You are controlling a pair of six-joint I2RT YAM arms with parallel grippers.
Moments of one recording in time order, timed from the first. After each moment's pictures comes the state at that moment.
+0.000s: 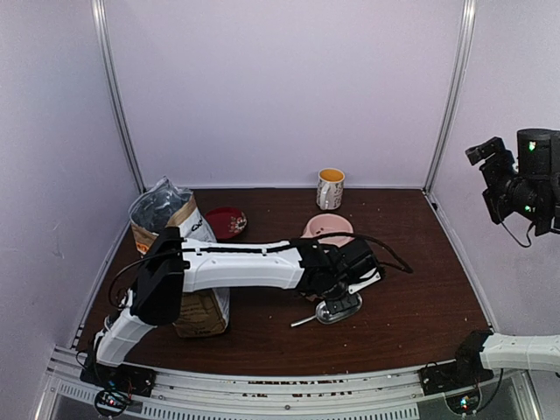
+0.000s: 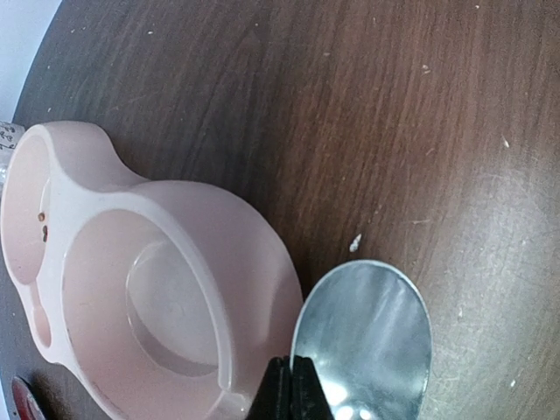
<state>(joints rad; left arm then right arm) -1.27 2.38 2.07 -0.71 -0.28 0.15 0.59 0.85 1.40 -0.96 0.65 1.22</state>
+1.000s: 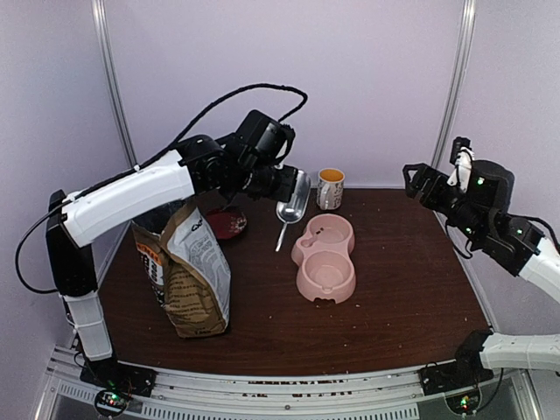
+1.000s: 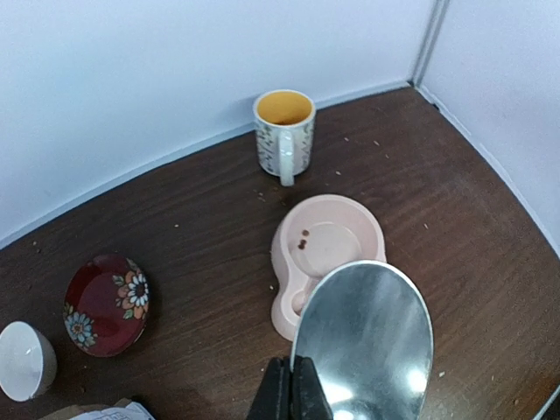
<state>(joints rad) -1.01 1.88 1.96 -0.73 -0.39 -0.33 0.59 0.83 0.89 -0.19 0.46 0.49</state>
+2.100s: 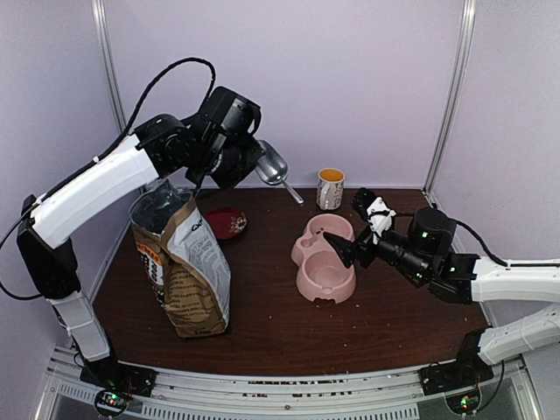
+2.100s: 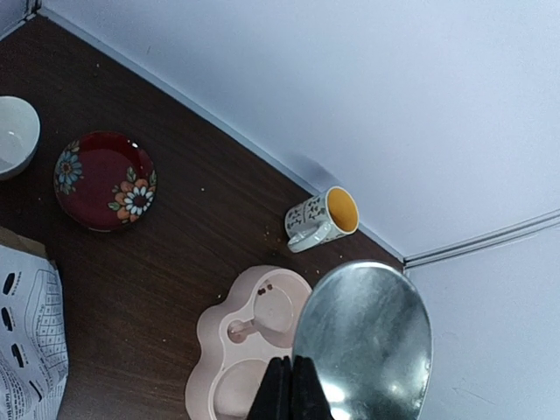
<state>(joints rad) -0.97 1.77 2.01 -0.88 -0.60 -1.26 0.88 1.10 0.60 0.46 0.12 -0.21</state>
